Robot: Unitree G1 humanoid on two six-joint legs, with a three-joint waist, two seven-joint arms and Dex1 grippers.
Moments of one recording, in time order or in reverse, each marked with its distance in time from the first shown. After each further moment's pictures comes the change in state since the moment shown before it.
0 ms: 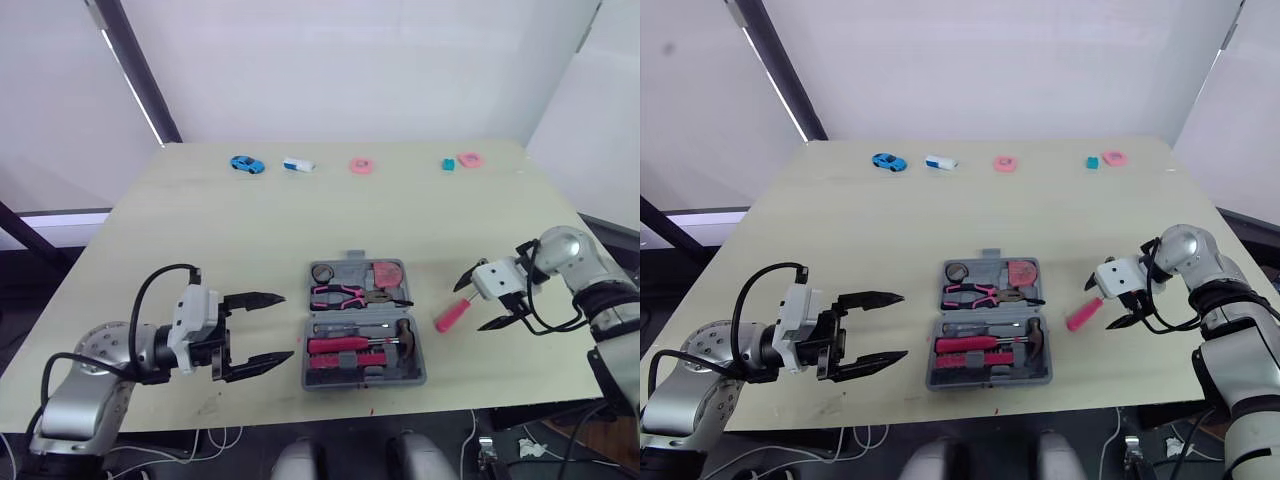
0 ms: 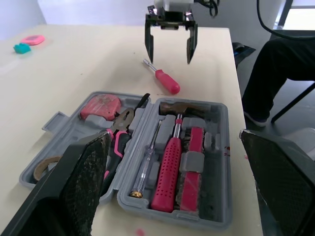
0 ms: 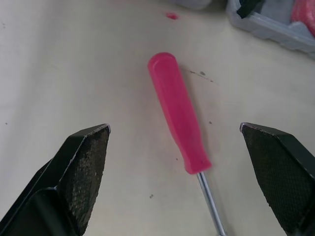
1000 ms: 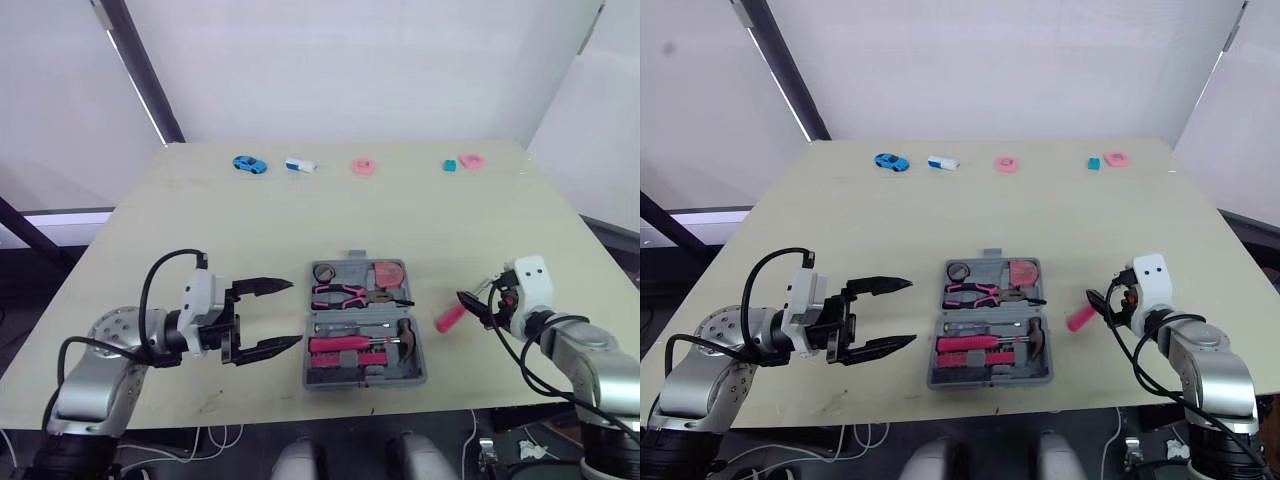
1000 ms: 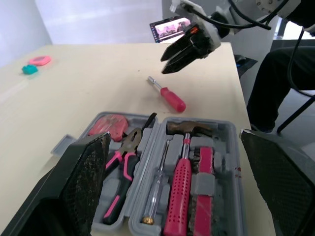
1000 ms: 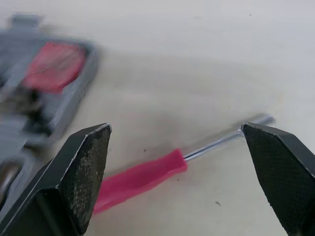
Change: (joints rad) left arm -0.141 -0.031 -0.046 0.066 -0.005 0.013 -0.019; right arm 0.795 0.425 -0.631 -1.498 0.347 1.682 -1.192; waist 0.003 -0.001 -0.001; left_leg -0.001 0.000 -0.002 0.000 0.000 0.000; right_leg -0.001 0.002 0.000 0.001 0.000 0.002
